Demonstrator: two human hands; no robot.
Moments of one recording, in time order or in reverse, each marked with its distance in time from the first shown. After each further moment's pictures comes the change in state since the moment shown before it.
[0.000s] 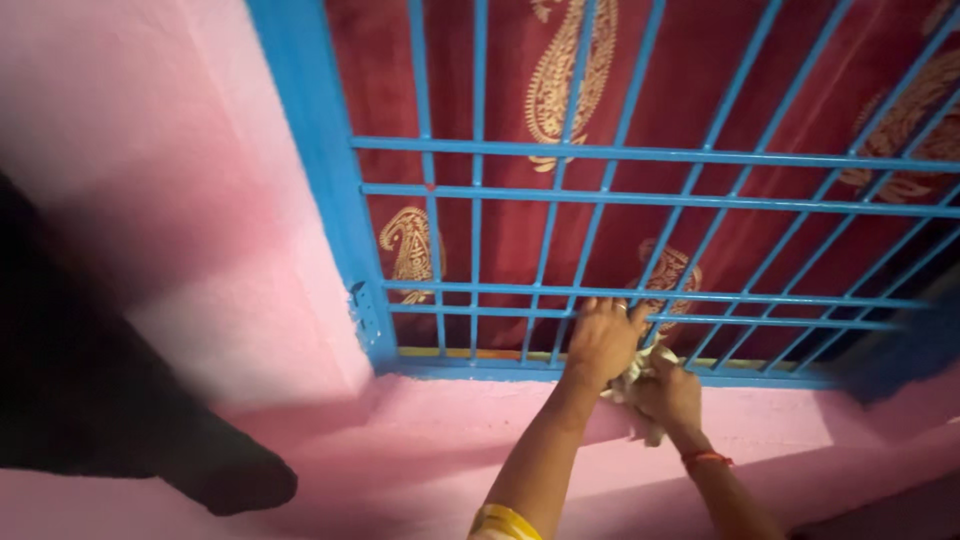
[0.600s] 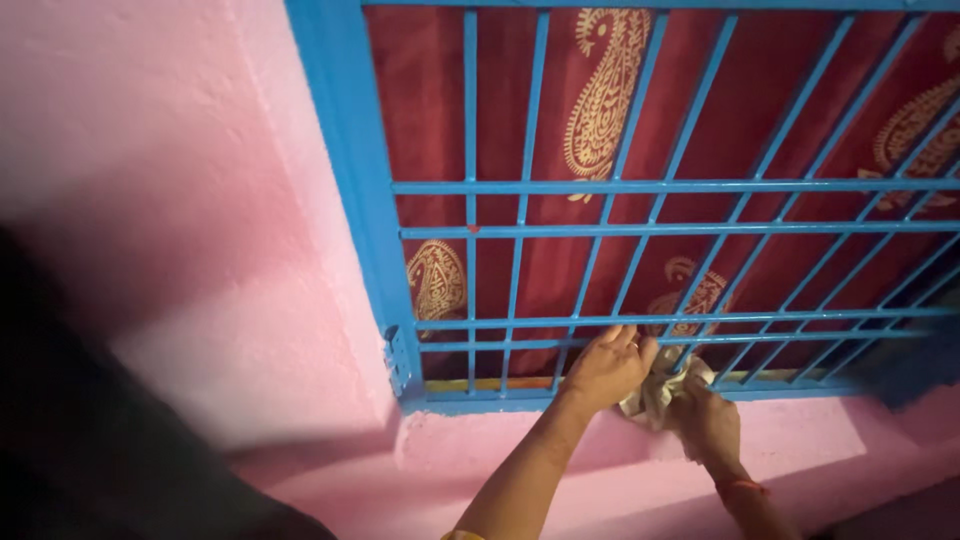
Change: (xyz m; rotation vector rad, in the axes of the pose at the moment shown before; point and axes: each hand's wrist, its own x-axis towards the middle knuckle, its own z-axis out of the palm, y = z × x) left_hand -0.025 -0.065 -0.013 0.142 0.043 0.397; right_hand -0.008 -0.021 0.005 -0.110 -0.025 0.219
